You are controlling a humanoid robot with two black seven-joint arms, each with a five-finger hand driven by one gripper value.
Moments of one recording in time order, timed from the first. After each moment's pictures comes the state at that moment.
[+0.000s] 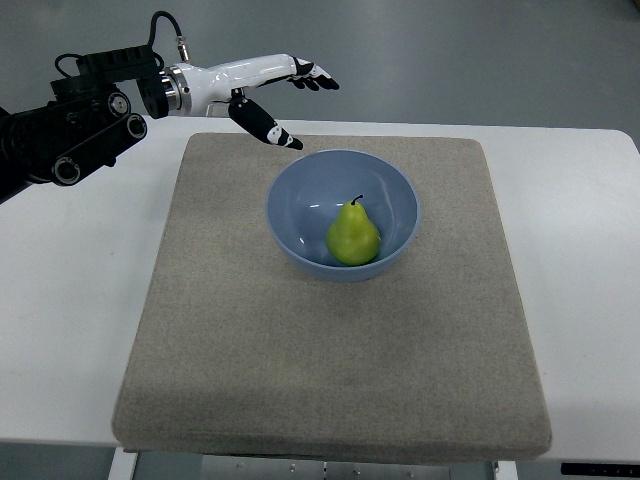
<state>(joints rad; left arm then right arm) -1.23 0.37 -0.26 -0.71 1.18 -0.20 -0.46 -0.01 0.00 0.10 0.12 -0.01 0.07 0.21</state>
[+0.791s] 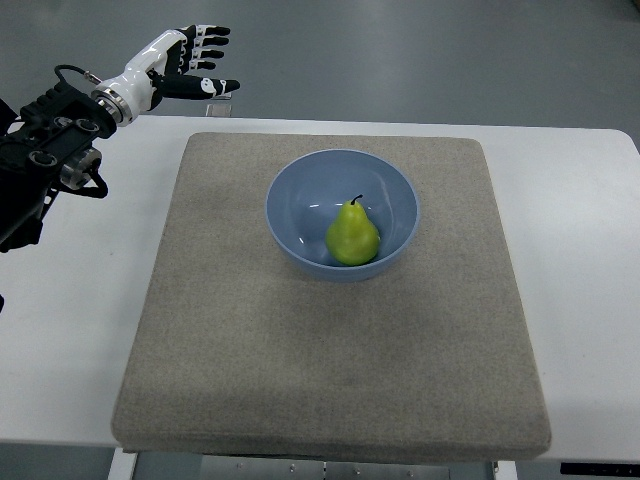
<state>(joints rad) -1.10 0.26 -0.26 -0.32 0.47 -0.20 -0.46 -0.01 0.00 0.10 0.12 -0.01 0.07 0.21</state>
